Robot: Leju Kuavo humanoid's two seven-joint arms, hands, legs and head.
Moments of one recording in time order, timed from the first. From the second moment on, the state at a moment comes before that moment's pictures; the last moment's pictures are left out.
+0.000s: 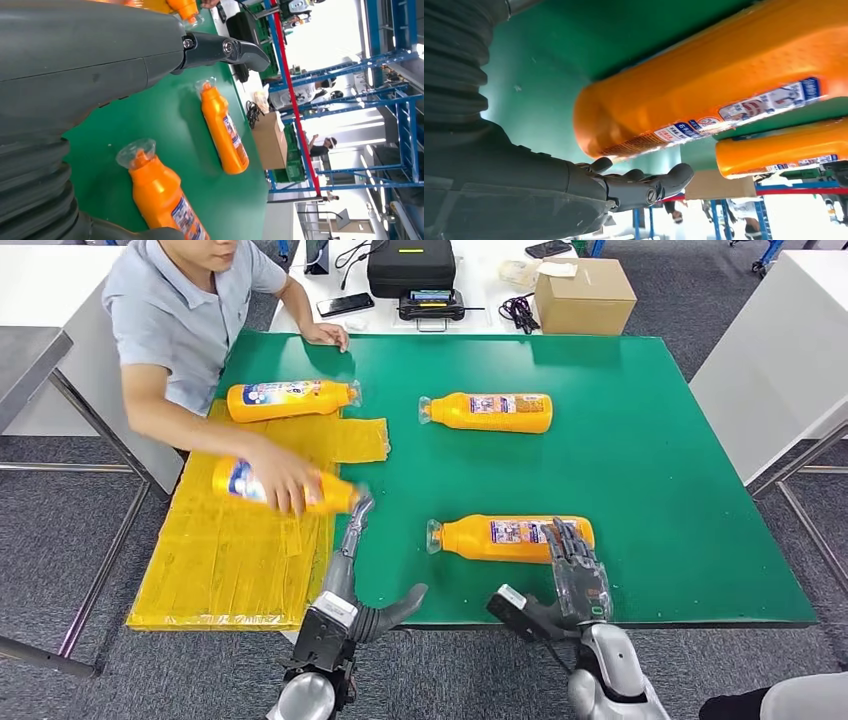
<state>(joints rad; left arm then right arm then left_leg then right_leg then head) -0.10 -0.23 -0.59 -1.27 -0.14 0.55 -0.45 -0.09 -0.13 0.27 -1.16 1.08 -0.42 -0.14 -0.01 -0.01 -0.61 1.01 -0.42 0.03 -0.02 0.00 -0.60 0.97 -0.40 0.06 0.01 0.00</state>
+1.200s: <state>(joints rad) -0.11 -0.23 -0.63 -1.27 -0.19 0.54 -0.43 -0.39 -0.12 0.40 -0.85 1.18 -0.31 -0.01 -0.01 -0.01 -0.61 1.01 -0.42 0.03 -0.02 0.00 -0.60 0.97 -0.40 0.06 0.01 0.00</state>
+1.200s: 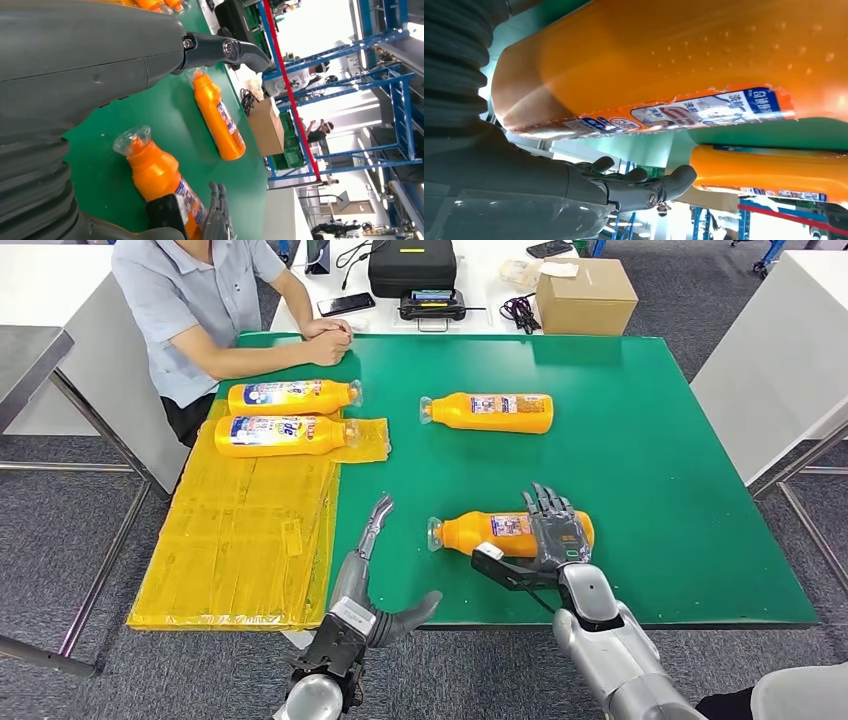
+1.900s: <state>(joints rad) -0.11 -0.23 -0.62 -1.27 -0.23 0.53 -0.41 -0.43 -0.13 0.43 -0.83 1.08 -0.12 -0.05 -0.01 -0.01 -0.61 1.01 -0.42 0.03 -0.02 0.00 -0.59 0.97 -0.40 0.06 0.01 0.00</state>
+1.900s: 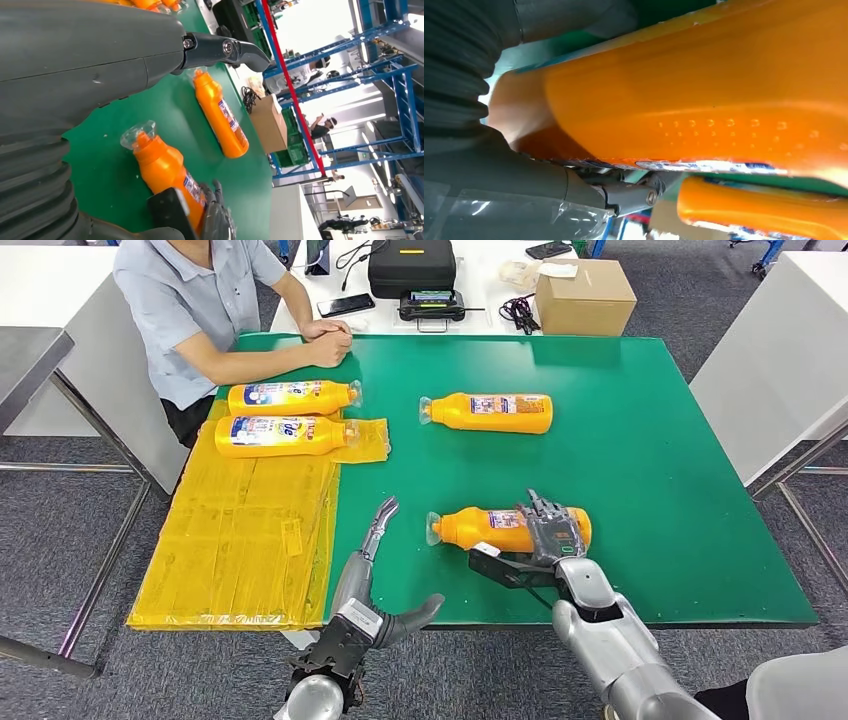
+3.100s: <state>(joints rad) -0.13 -0.28 -0.56 -1.26 0.35 0.62 -0.55 -0.27 -0.11 0.43 -1.17 0.47 -0.12 -0.37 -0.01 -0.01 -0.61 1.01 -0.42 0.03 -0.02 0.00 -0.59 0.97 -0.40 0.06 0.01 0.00</state>
